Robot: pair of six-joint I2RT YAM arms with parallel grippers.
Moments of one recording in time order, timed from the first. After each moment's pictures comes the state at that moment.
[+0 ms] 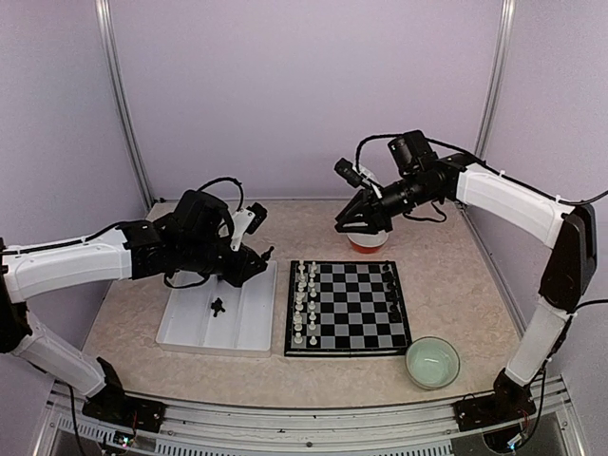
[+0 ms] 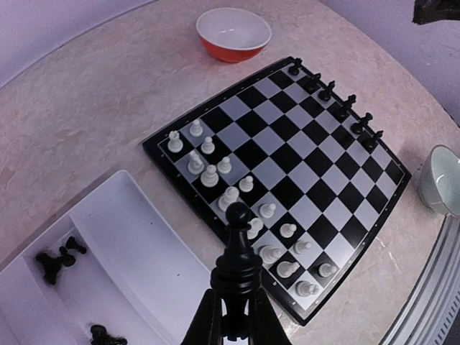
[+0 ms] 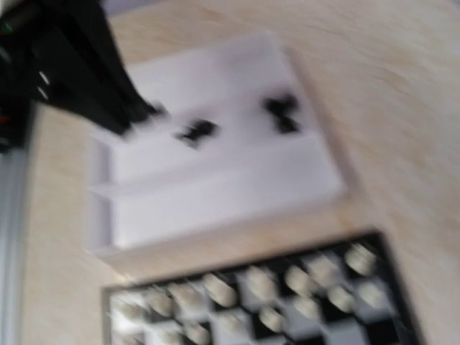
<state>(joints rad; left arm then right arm) -0.81 1.37 1.04 -0.36 0.02 -0.15 0.53 1.71 1.59 -0.67 -0.77 -0.46</state>
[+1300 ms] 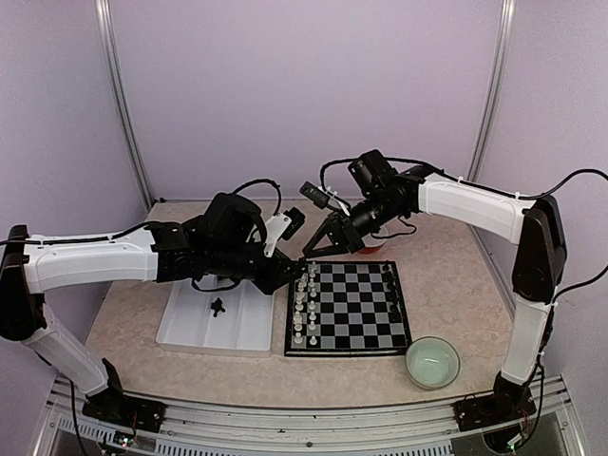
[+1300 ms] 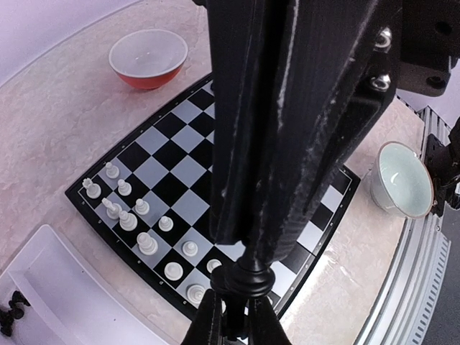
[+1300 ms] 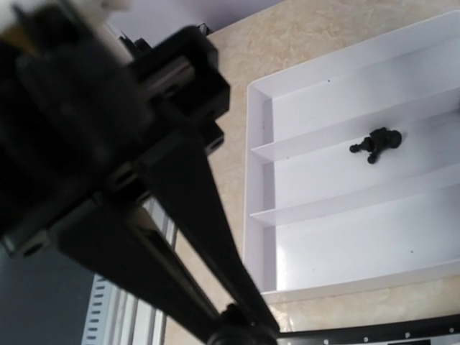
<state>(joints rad) -0.96 1.51 1.14 -0.25 0.08 -0.15 0.69 1.91 1.69 -0.70 -1.03 -0.31</state>
